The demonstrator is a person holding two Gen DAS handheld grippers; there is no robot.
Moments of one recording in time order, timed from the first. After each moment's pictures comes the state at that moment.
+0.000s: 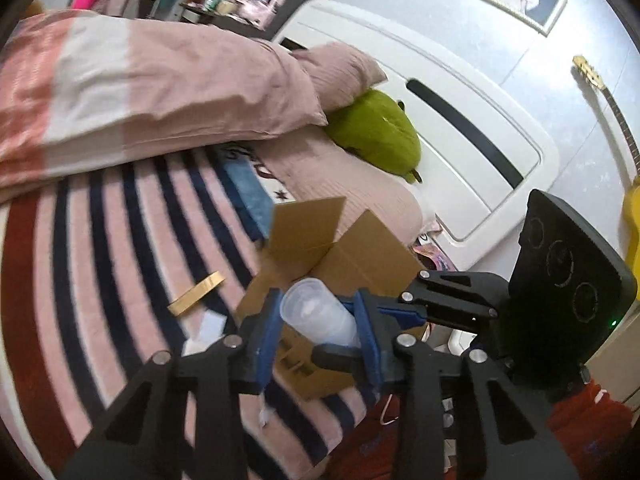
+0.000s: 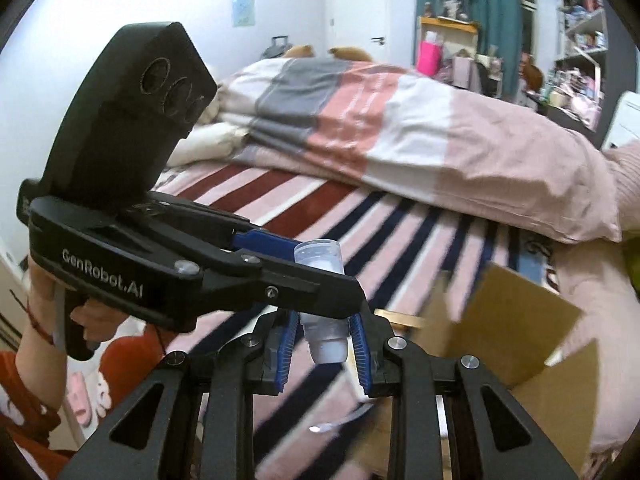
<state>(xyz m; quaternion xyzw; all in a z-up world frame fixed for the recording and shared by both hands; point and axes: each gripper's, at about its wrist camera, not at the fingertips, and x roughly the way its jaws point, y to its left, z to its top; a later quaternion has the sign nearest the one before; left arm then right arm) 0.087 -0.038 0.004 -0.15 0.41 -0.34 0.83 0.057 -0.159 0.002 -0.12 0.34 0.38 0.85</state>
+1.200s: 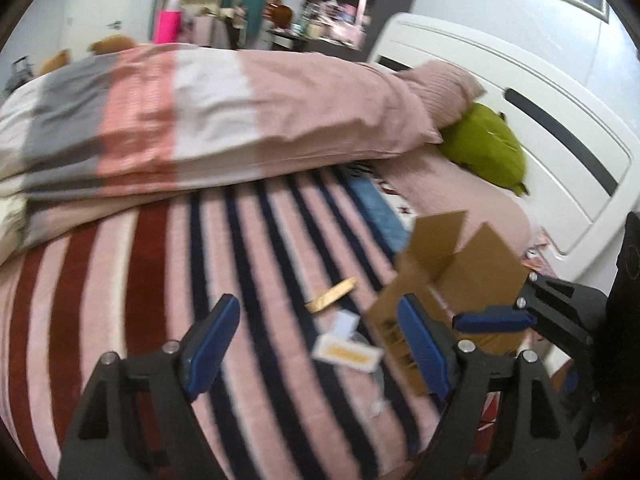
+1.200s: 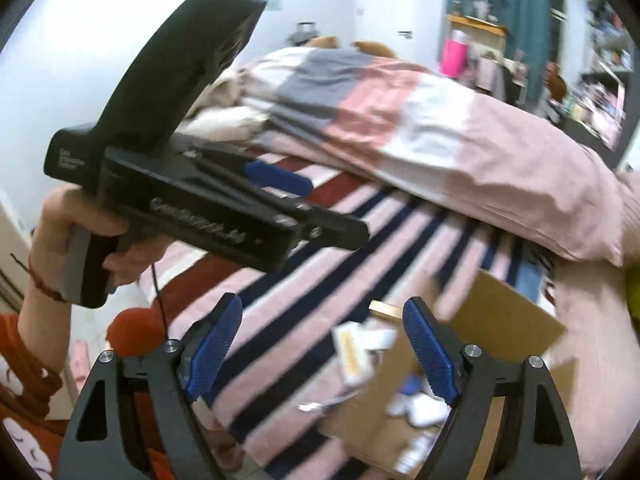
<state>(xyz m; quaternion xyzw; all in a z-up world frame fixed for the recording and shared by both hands) 0.043 0.042 0.008 -0.08 0.40 -0.11 0.91 0.031 -0.130 0.011 -0.18 0.35 0.44 0.81</state>
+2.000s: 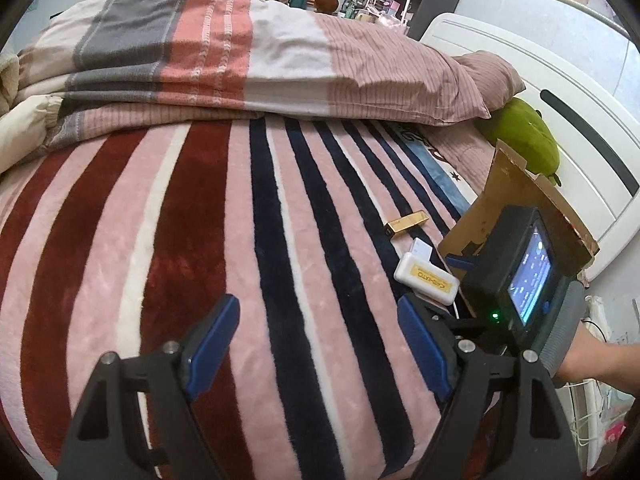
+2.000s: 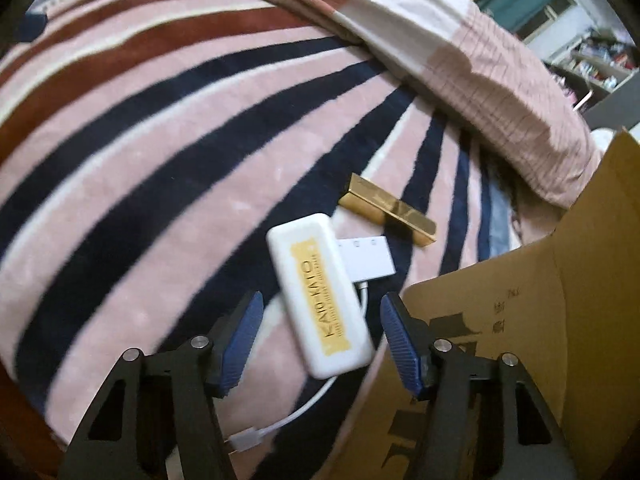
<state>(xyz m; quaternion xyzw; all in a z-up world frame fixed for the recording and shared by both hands) -0.005 0.094 -0.102 -0.12 0.41 -0.08 0.90 0.079 -0.073 -0.181 -0.39 0.42 0.18 0.80</state>
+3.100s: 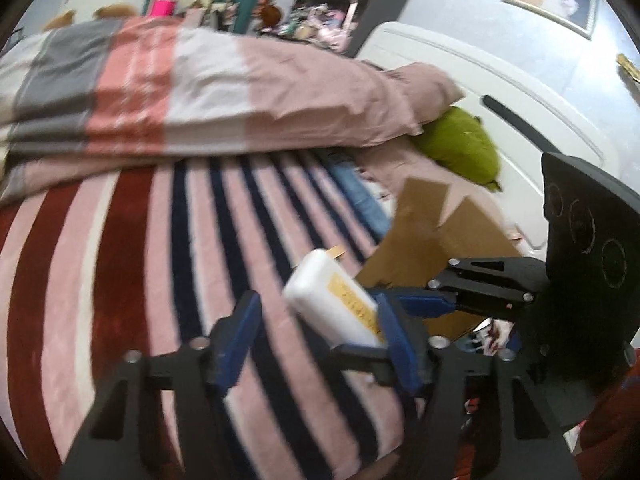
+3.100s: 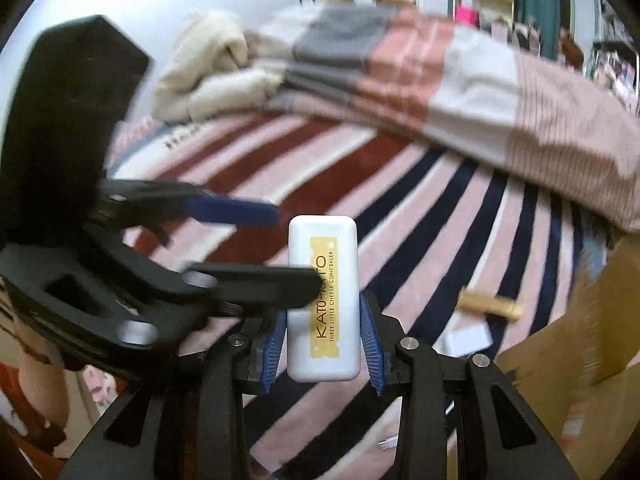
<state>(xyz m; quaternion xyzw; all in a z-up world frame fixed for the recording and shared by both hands) 0.019 0.047 -0.032 -0.12 0.38 -0.19 0.90 0.040 -0.074 -0.036 -0.15 0.37 0.43 0.81</state>
